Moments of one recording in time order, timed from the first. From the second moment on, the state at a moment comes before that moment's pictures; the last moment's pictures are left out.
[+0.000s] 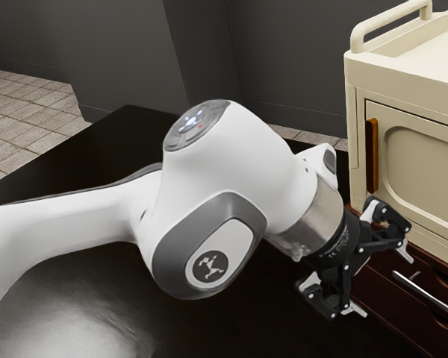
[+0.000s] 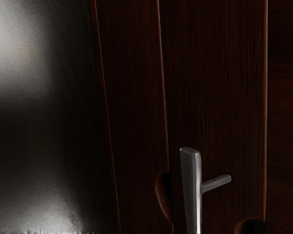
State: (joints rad) arm -0.14 -0.08 -0.38 -1.93 -0.21 2.41 -1.54
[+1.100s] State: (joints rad) arm -0.15 0.01 -0.39 -1.93 -0.19 2.50 -1.62
